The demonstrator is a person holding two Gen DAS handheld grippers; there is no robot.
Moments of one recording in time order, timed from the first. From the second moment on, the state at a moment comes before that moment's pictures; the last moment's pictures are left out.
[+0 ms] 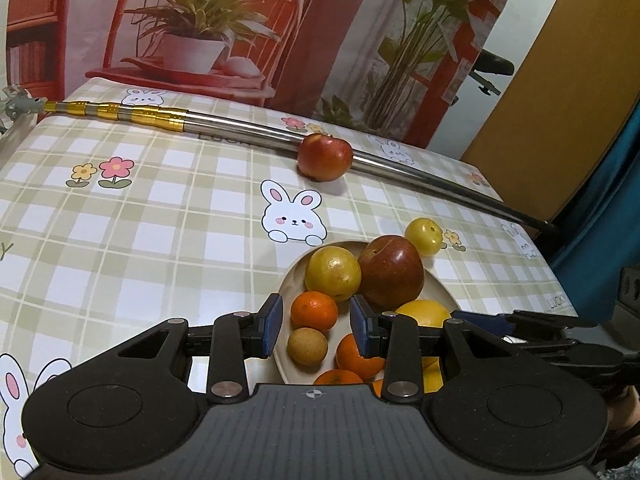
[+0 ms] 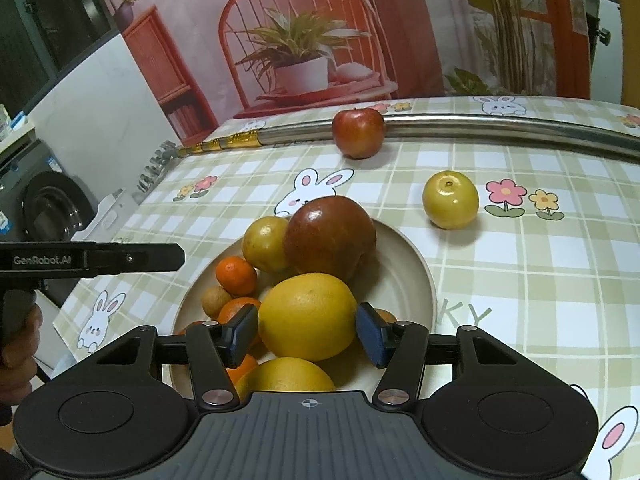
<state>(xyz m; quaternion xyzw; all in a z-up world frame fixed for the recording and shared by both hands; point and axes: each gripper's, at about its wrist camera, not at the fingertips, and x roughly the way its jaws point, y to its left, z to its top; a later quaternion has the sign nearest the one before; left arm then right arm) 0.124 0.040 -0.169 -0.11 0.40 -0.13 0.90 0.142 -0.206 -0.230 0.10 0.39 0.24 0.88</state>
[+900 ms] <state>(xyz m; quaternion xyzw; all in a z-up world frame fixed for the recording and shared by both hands) 0.136 0.029 -0.165 -0.08 0.41 -0.12 0.90 0.155 -0.281 -0.200 0.11 0.31 0.15 0.93</state>
